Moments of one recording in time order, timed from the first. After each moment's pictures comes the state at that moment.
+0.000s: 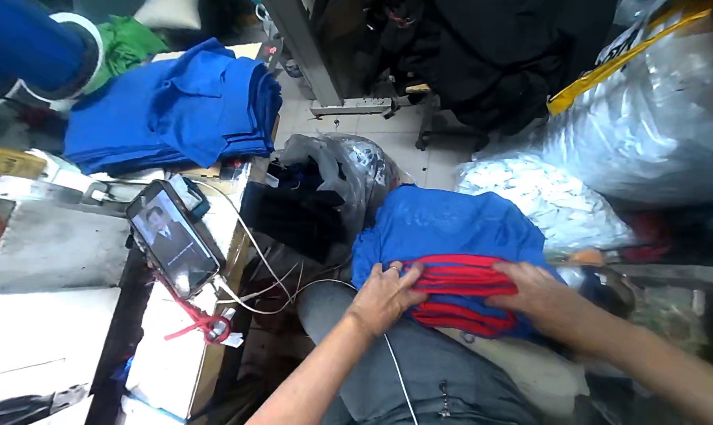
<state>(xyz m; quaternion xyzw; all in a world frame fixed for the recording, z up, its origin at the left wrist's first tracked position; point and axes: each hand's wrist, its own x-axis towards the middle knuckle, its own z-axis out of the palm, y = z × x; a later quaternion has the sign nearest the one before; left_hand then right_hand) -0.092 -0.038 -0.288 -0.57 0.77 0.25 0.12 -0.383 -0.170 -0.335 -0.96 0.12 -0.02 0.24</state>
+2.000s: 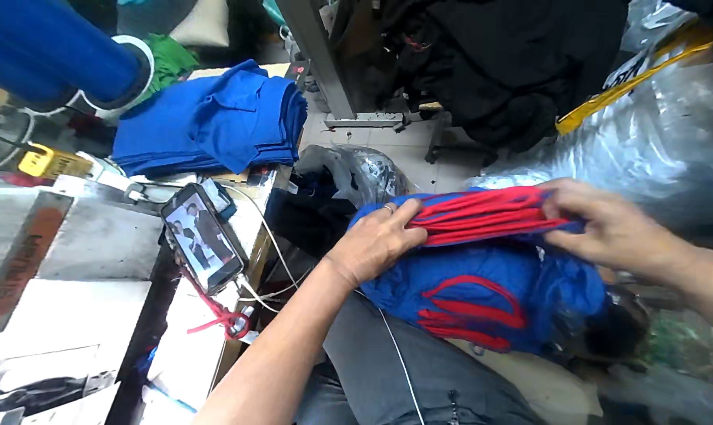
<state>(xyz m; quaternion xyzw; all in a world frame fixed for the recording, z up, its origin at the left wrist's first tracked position) -0.028 -0.099 -0.223 -0.52 0.84 0.10 -0.13 -0.336 -0.270 -0.257 -0.91 0.15 -0.19 0.34</state>
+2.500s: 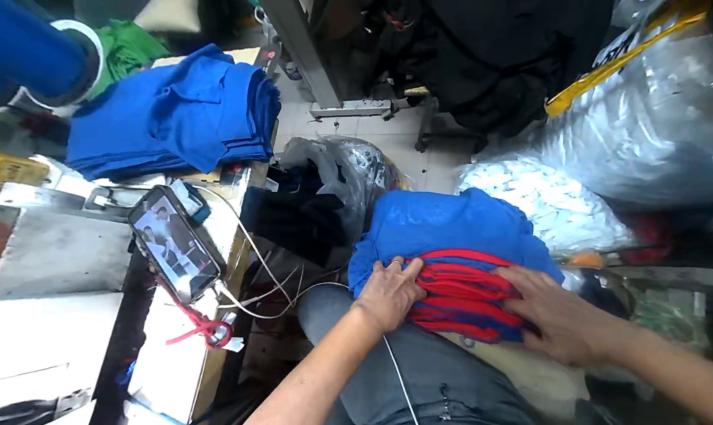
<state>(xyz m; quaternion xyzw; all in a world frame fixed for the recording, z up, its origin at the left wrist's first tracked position) -0.104 -0.069 -0.267 -0.58 0.70 0.35 0.23 -0.398 -0.173 -0.336 -0.96 0.12 0.05 0.26</state>
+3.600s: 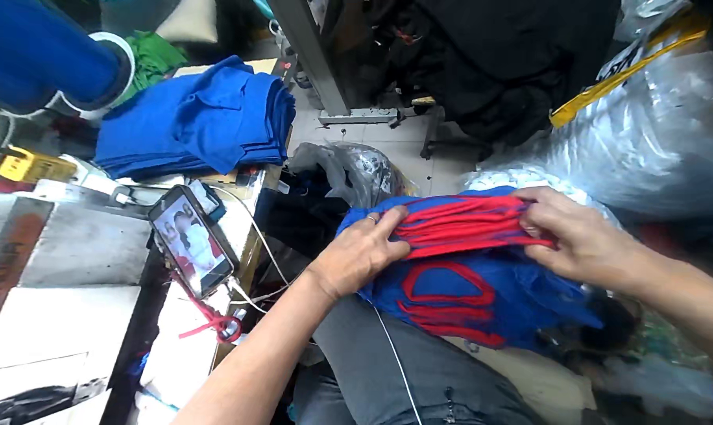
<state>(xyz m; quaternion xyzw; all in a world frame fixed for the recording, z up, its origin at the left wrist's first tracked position) -0.029 -0.079 -0.220 -0.53 0.84 0.12 -0.09 -0.329 -0.244 -0.254 -0.93 0.13 -0.16 0.29</state>
